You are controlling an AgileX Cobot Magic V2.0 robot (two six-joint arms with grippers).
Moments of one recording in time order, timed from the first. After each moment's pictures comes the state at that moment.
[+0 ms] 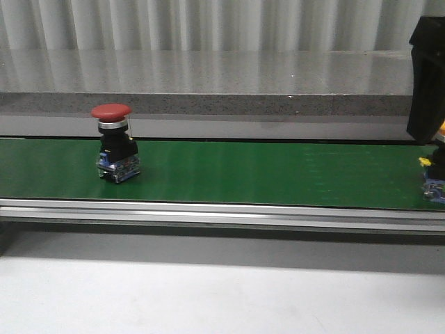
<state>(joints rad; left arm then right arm) -0.18 0.50 -0.53 -0.17 0.62 0.26 0.17 1.38 -1.05 0.08 0.95 0.01</state>
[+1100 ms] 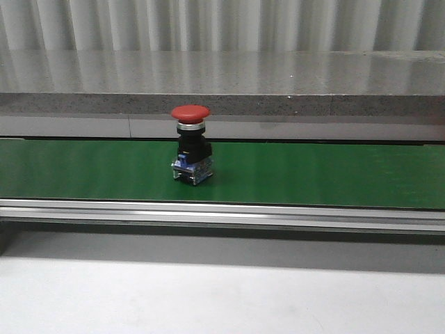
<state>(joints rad) -0.18 0.50 -0.53 -0.17 0.62 0.26 -0.26 1.06 -0.85 -0.56 0.92 0.74</state>
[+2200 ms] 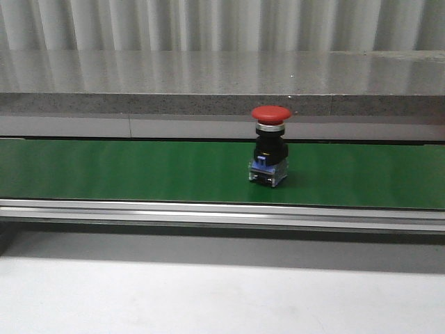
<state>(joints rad) -0.18 0.50 -0.53 -0.17 0.62 0.26 -0.66 1.38 -0.75 -0.48 0.62 0.88</state>
